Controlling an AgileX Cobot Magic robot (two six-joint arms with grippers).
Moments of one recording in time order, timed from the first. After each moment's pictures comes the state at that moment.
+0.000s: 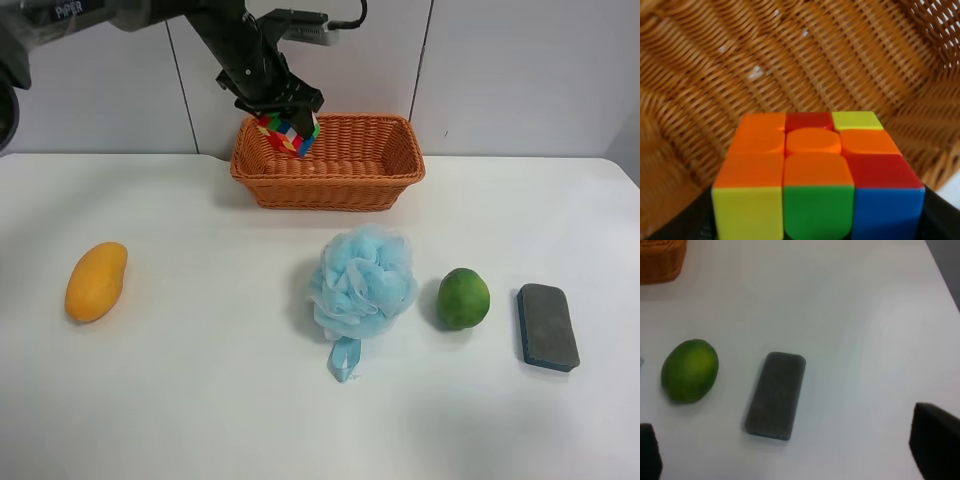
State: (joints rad) left arm -0.41 2.35 -2.22 -0.21 0.95 0.27; right arm -0.02 -0.01 -0.48 -0.02 1.05 0.04
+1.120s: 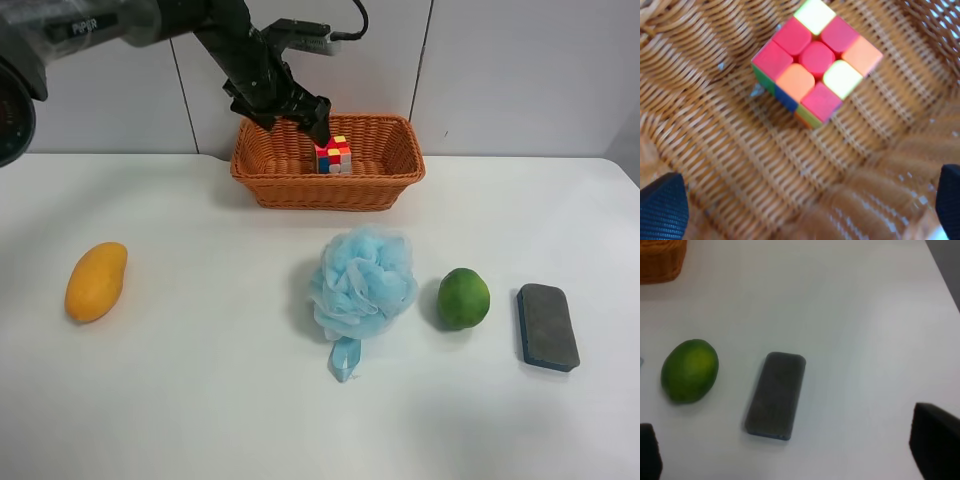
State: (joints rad) left arm -0.41 2.35 -2.22 -0.21 0.93 0.28; right arm -0.02 -0.01 -0.48 -0.02 1.05 0.04
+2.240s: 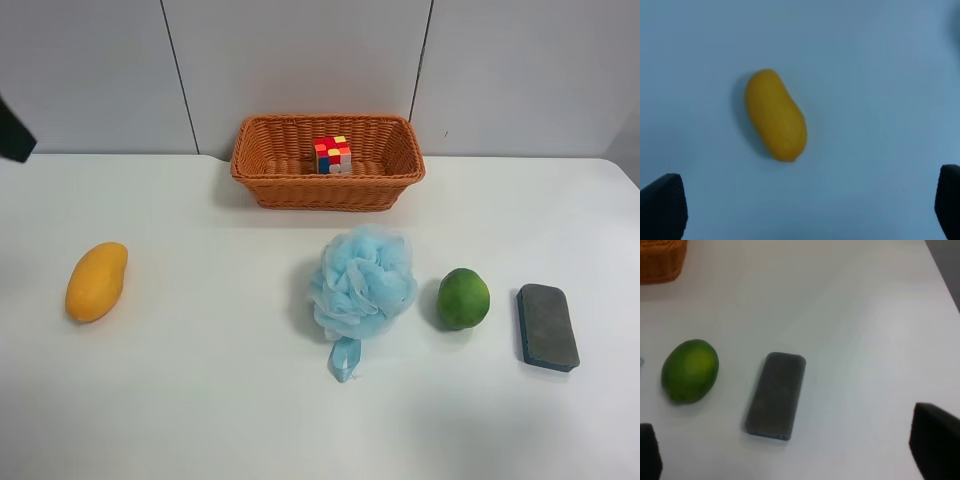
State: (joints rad) left arm -0.22 1.02 -1.10 0.01 1.12 0.12; right arm -0.02 -0.01 -0.48 -0.02 1.05 0.04
